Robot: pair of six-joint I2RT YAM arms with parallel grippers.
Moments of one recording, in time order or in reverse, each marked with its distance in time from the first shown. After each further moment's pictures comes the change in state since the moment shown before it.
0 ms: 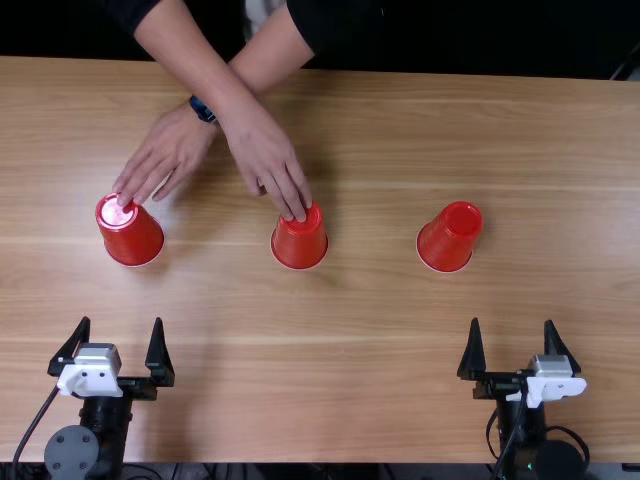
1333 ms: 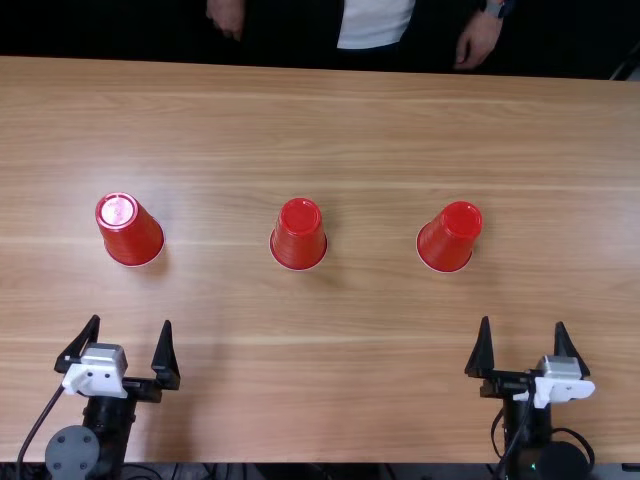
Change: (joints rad) left arm -0.007 0.000 0.000 0.001 0.056 0.000; right arm -0.052 0.000 0.006 0.005 0.001 -0.002
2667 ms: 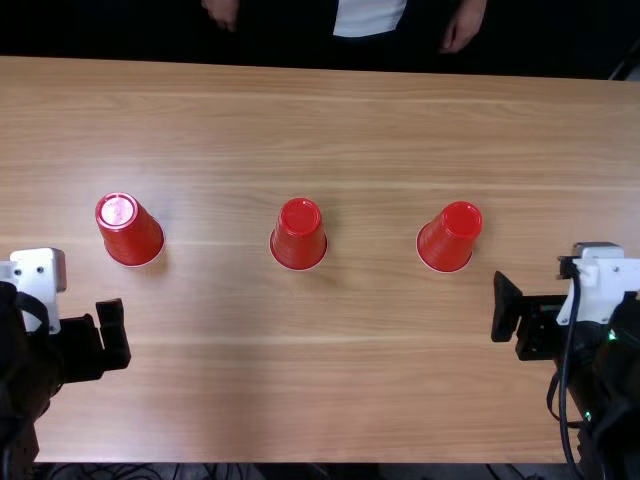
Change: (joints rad) left arm 0.068 0.969 1.417 -1.232 -0.066 0.000; right arm 0.107 0.872 1.171 -0.919 -0.013 -0.003
